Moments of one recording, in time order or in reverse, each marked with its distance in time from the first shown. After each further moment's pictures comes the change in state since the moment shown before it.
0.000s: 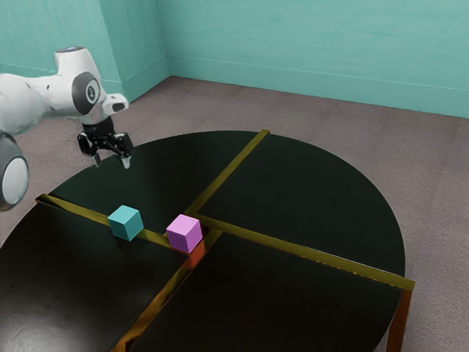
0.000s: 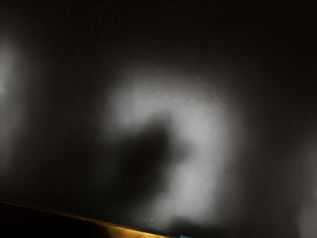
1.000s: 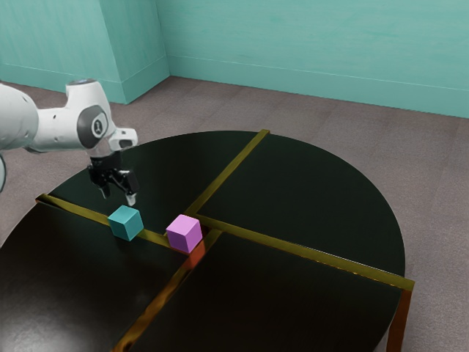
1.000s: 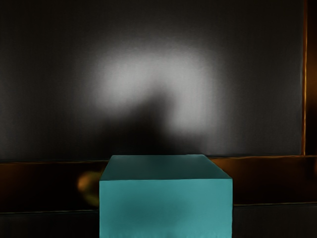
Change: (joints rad) arm 0.000 -0.146 -0.078 -0.349 0.083 0.139 0.158
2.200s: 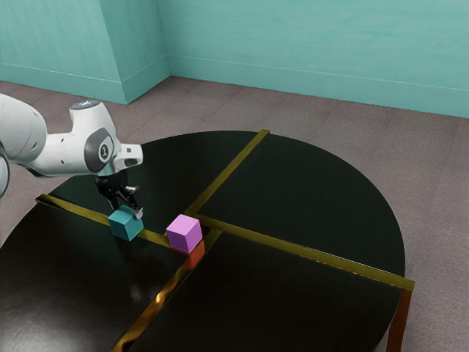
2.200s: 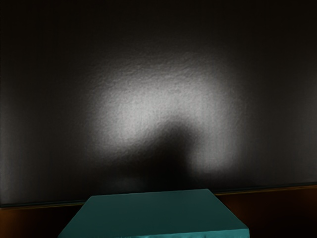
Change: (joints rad) arm 0.004 0.015 -0.032 -0.118 -0.020 0.226 0.055
